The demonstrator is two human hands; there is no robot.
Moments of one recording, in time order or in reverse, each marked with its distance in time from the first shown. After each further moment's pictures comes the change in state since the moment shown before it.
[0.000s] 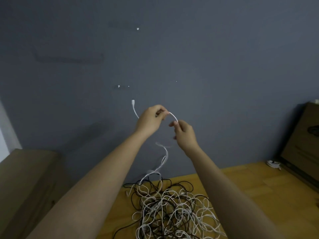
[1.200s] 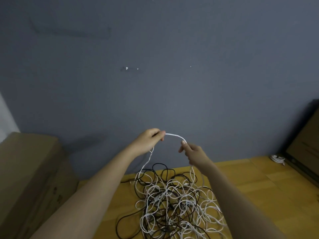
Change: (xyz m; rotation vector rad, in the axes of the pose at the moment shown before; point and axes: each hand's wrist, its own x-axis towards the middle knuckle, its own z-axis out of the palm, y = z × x) left_hand -0.064 -0.087 -0.007 -0.107 -0.367 -0.240; right_hand -0.037 0.080 0.012 -0.114 -0.284 0.378
